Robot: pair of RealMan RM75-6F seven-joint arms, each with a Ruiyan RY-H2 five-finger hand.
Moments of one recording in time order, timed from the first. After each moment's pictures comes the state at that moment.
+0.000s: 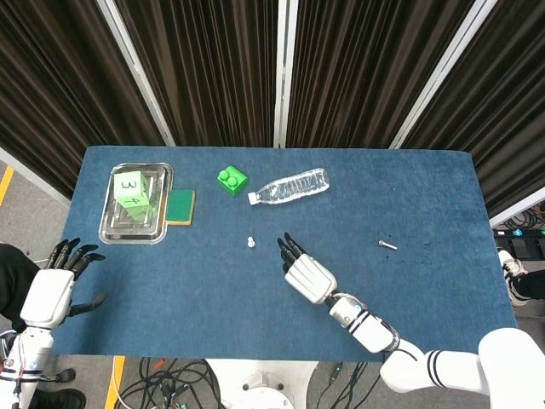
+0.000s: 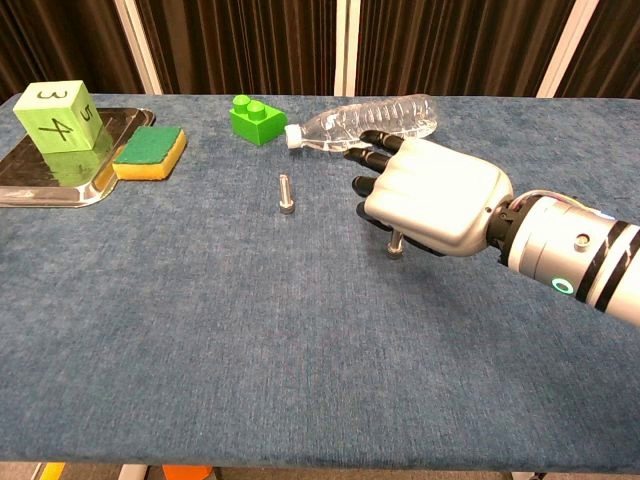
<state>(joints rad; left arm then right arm) -0.16 -1.17 -0.01 -1.66 1.53 1.46 -0.03 0.78 -1.67 -0.01 -1.39 -1.45 1.06 -1.00</state>
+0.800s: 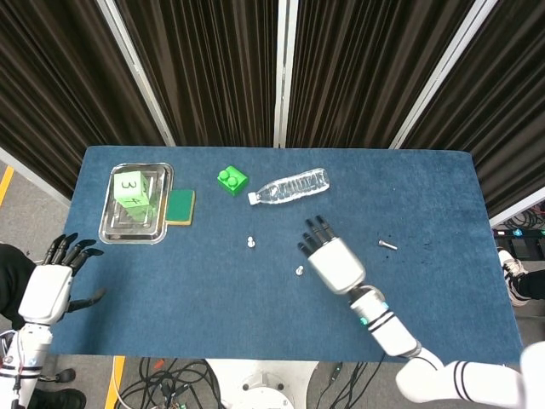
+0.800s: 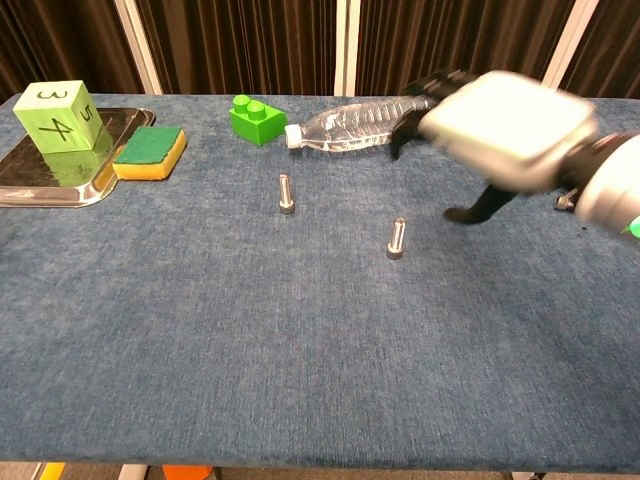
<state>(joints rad) -0.16 -1.17 -0.04 -1.67 1.53 1.46 -0.02 0.66 -1.51 0.08 -1.61 -1.36 1.15 -0.68</state>
